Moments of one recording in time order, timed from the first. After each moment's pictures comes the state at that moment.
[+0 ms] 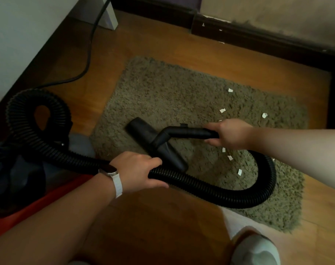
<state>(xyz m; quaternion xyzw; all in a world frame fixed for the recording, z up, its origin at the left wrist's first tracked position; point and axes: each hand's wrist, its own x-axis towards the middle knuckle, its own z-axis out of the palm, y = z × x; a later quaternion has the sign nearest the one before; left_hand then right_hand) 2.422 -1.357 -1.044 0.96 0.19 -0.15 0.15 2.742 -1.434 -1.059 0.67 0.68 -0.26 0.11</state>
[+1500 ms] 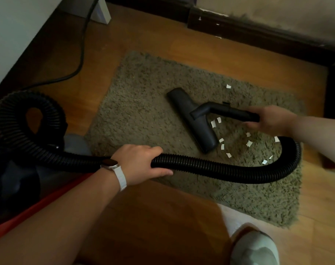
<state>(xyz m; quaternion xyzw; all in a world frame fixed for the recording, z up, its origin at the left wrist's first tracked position) 2.443 -1.347 -1.042 0.95 0.23 -0.14 0.15 2.832 -1.467 -1.045 0.79 0.51 -0.31 0.08</state>
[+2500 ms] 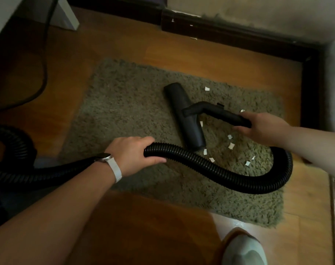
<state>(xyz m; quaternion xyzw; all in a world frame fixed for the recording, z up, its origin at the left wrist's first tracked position) 2.503 -1.319 -1.061 0.95 0.24 -0.10 0.17 2.839 -1.494 -1.034 0.85 0.43 -0.30 0.10</state>
